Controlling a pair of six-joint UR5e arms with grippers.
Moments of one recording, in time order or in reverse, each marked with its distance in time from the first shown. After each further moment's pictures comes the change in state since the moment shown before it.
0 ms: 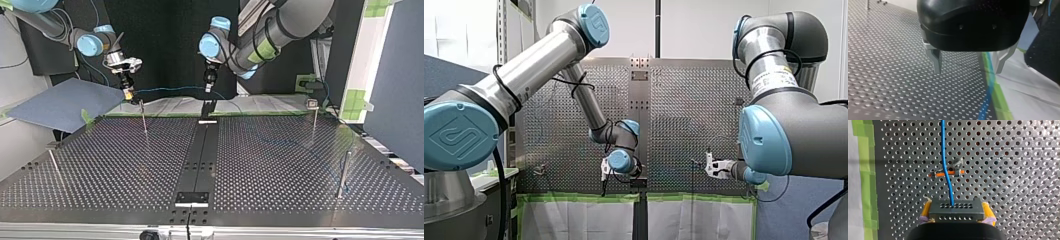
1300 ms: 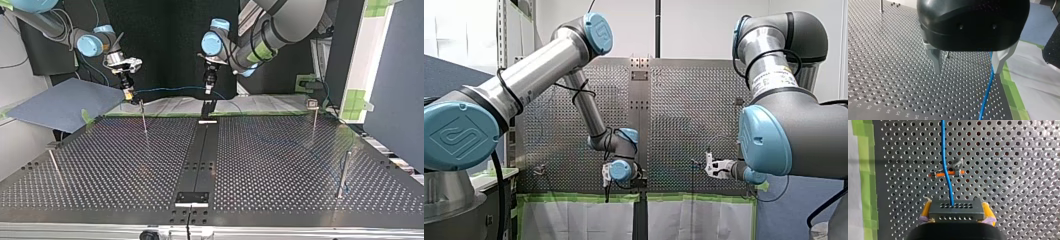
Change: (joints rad) left arm 0.003 -0.043 -0.004 0.158 -0.013 -0.014; right arm 0.001 0.000 -0.002 0.005 0.000 -0.005
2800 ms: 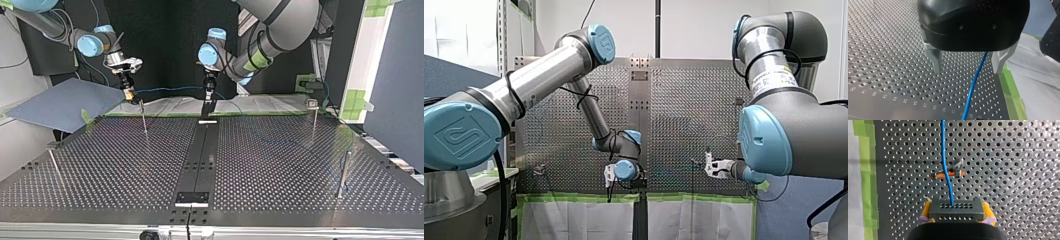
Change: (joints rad) left arm 0.020 -0.068 0.125 -0.109 -0.015 -0.024; right arm 0.002 -0.002 0.000 0.007 0.007 -0.006
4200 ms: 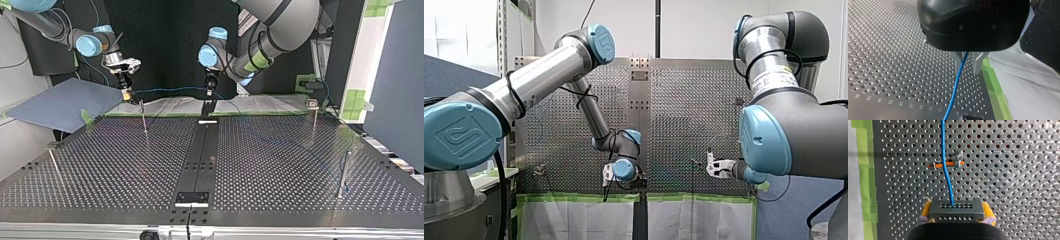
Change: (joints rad) left arm 0.005 0.001 0.001 -0.065 0.012 0.063; right arm -0.010 -0.001 0.000 -0.003 0.017 0.000
